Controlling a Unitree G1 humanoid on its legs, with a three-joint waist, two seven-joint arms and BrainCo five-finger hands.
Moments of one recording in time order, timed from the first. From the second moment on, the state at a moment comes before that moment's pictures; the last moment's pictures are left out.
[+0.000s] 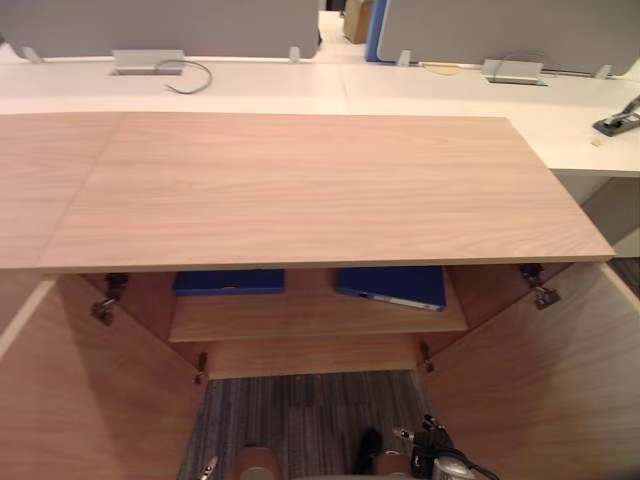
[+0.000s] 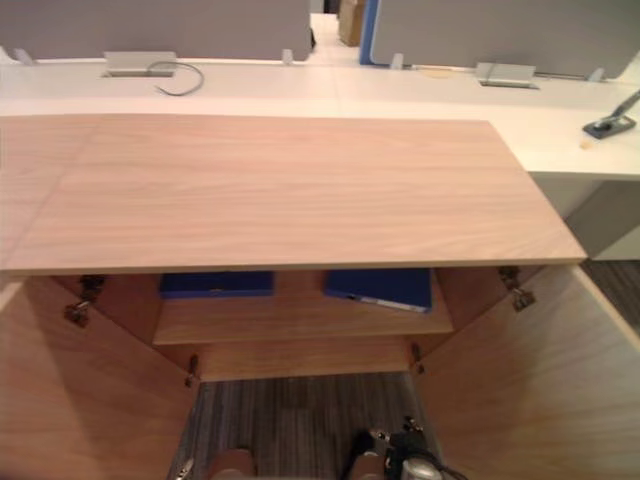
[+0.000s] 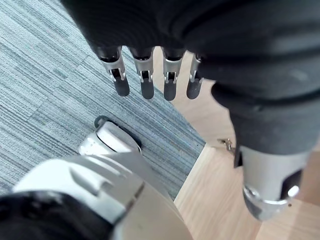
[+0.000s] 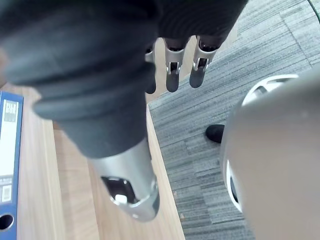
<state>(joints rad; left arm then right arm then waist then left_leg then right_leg) 0.17 0.06 0.37 1.05 -0.31 -0.06 0.10 0.03 -0.04 -0.19 0.97 0.05 0.00 -0.13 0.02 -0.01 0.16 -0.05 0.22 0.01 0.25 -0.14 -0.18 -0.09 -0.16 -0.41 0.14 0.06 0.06</state>
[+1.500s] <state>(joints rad) -0.37 0.09 0.02 1.14 -0.46 -0.13 0.17 -1.05 -0.49 0.00 1.25 0.25 -0.10 -0.30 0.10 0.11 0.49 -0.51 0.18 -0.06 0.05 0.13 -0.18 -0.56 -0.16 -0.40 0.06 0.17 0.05</state>
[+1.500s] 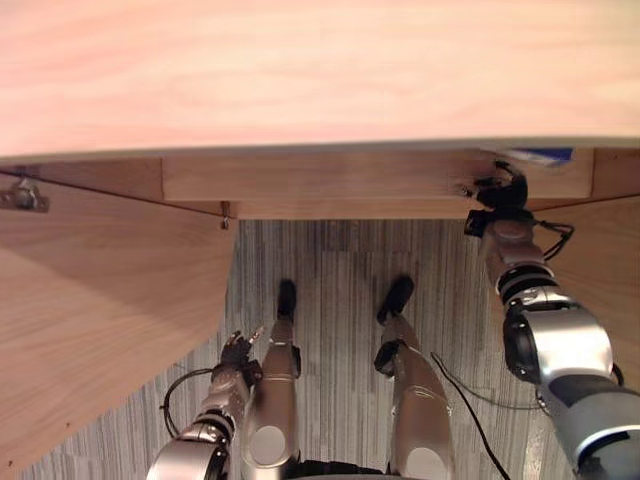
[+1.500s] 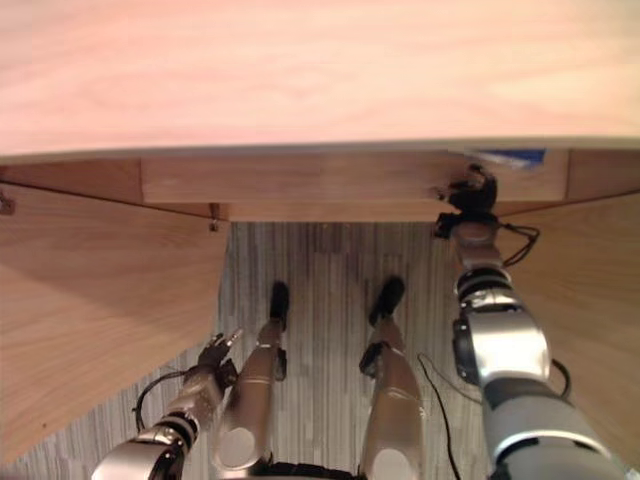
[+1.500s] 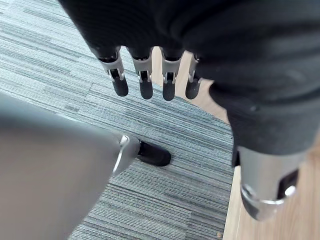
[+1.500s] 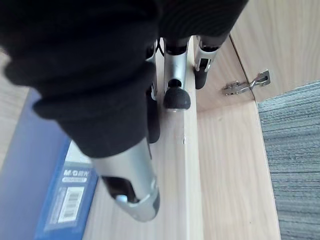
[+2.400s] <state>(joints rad) -0.43 0.08 0.03 1.14 -0.50 -0.10 0.18 -1.27 -0.54 0.27 1.14 0.46 -0.08 -0.23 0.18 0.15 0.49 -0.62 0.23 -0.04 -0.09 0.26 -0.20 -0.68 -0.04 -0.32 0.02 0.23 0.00</state>
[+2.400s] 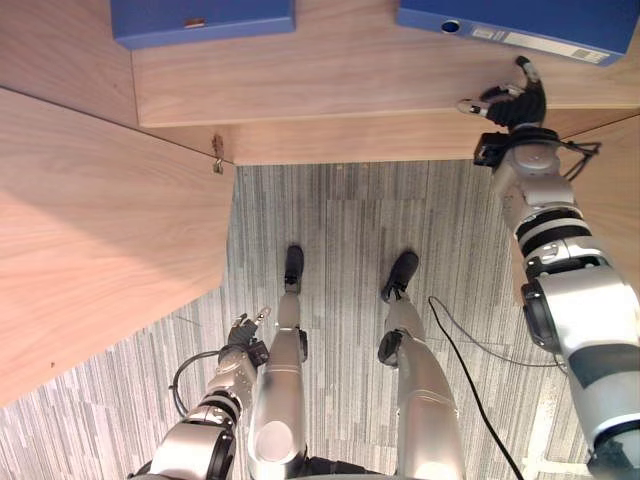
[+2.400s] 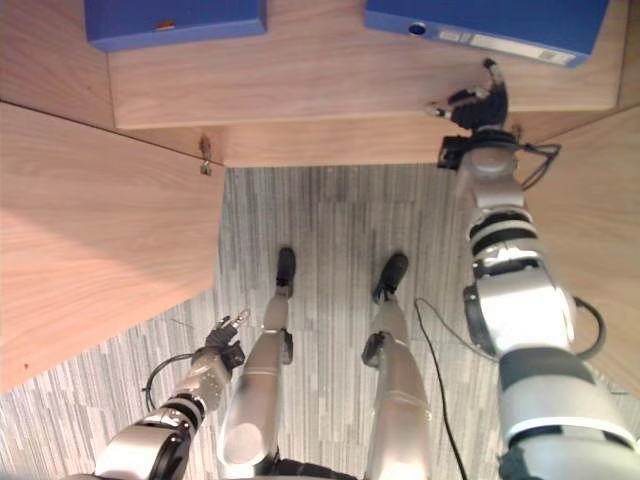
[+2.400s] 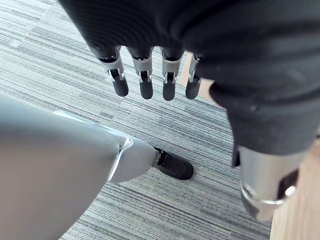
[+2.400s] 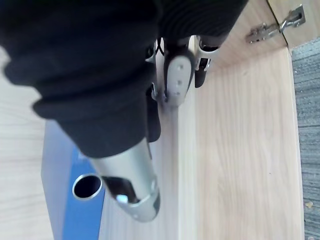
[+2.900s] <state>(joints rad) -0.42 0.13 0.04 1.16 -0.50 -0.10 0.17 -1.35 -0.53 0.63 1.14 0.40 0.00 -0.12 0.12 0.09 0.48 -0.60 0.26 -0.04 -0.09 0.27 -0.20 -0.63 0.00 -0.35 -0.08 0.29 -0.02</state>
